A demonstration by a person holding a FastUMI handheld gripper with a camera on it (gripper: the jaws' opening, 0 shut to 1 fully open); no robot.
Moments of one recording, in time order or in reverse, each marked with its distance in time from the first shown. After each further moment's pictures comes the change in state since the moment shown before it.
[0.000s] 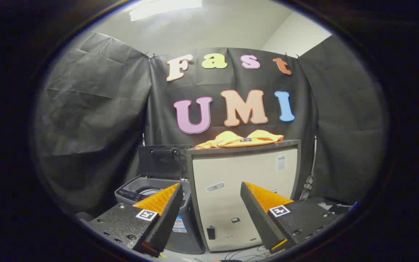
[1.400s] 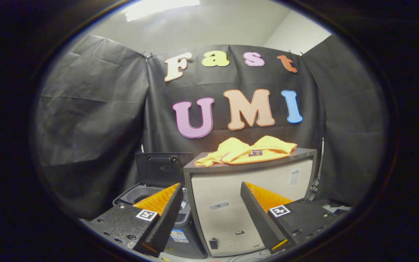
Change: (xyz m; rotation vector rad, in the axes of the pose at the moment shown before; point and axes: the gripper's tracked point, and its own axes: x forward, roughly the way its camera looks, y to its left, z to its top) arm 0.087 -0.003 0.042 0.013 0.013 0.018
